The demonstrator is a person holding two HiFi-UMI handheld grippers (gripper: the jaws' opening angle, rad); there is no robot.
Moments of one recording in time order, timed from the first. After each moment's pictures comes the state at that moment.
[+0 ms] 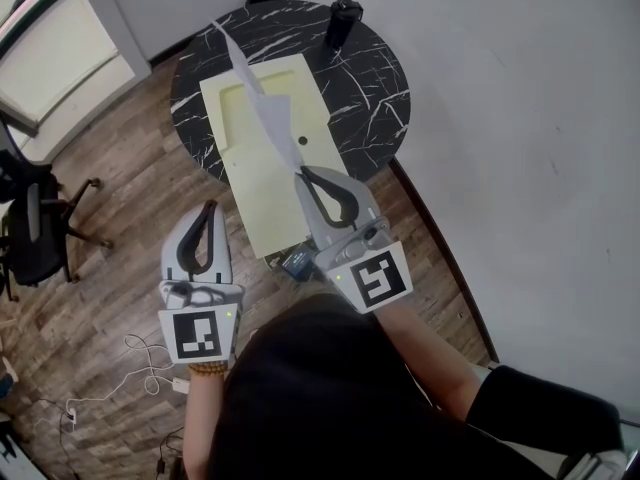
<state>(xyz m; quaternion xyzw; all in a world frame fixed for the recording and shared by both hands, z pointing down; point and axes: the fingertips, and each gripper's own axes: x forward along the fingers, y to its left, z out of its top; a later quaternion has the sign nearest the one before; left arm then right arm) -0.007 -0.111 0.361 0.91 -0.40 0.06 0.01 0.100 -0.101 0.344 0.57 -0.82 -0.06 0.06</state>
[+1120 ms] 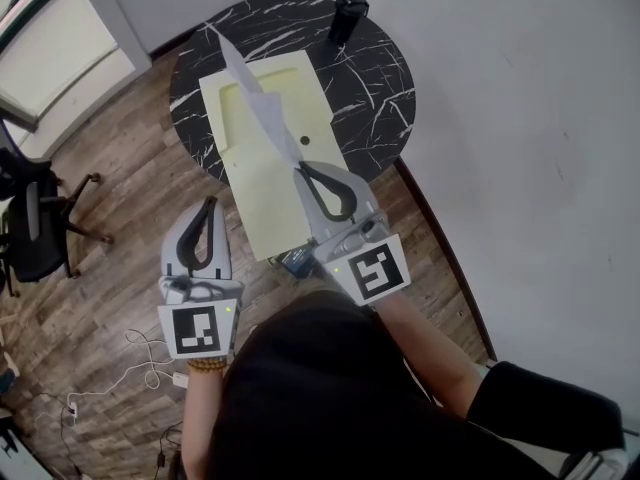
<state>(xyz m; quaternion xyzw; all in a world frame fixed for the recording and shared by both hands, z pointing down) 0.004 -0.134 0.373 0.91 -0.40 0.08 0.02 0.112 -0.129 0.363 0.57 -0.82 -0.04 0.07</state>
